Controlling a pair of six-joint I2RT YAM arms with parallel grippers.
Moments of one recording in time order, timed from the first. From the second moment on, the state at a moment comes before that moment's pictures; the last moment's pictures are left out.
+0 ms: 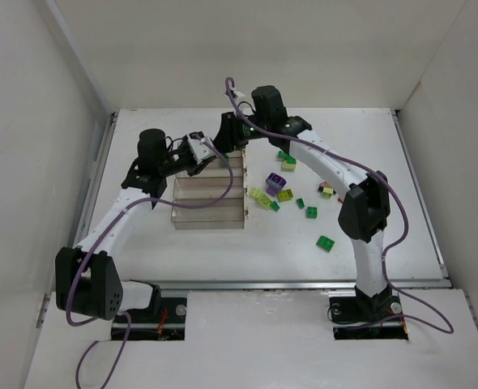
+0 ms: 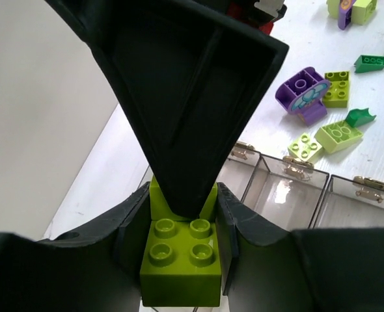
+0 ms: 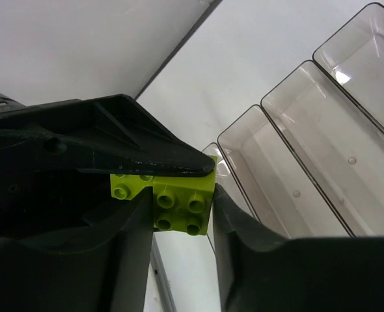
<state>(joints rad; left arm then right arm) -0.22 1.30 0.97 0.03 0.71 0.65 0.61 2.09 2.01 -0.37 -0.73 0.40</state>
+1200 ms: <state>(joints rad) -0.18 1.29 0.98 -0.06 0.72 0.66 0.60 2.09 2.00 -0.38 -0.66 0.38</state>
